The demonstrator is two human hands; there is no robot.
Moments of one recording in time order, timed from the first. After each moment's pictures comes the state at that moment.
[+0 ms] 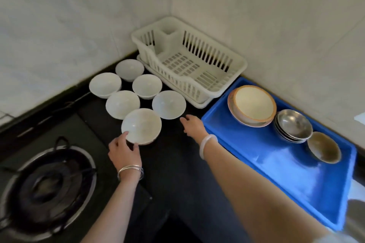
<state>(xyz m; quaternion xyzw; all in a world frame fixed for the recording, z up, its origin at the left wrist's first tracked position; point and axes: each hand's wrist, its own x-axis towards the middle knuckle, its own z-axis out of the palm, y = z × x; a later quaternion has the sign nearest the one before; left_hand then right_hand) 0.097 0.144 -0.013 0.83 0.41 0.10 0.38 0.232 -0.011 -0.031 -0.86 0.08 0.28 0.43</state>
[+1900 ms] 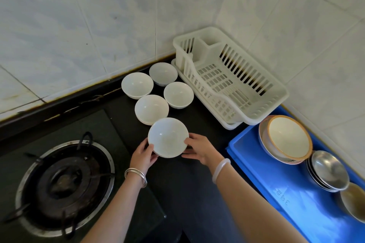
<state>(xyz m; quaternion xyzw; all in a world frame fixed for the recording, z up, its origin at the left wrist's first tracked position) 0.119 0.197 -0.038 0.47 0.47 0.00 0.75 0.222 0.050 -0.017 -0.70 0.16 0.44 0.54</state>
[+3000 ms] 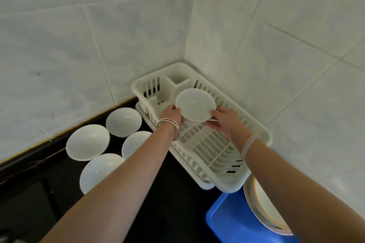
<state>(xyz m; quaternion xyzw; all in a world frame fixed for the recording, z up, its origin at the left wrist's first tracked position) 0.444 0.129 0.045 0.58 0.34 -0.02 0.74 0.489 -0.024 0.046 -0.73 0.14 0.22 0.63</state>
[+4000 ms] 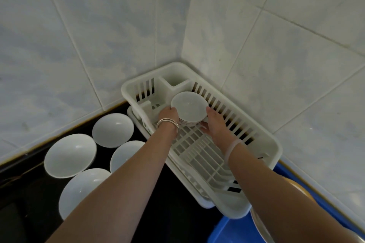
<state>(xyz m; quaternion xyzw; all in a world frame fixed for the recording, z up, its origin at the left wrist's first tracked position) 0.501 0.138 0.006 0.62 0.37 -0.02 0.69 0.527 0.008 -0.010 -0.72 0.17 0.18 0.65</state>
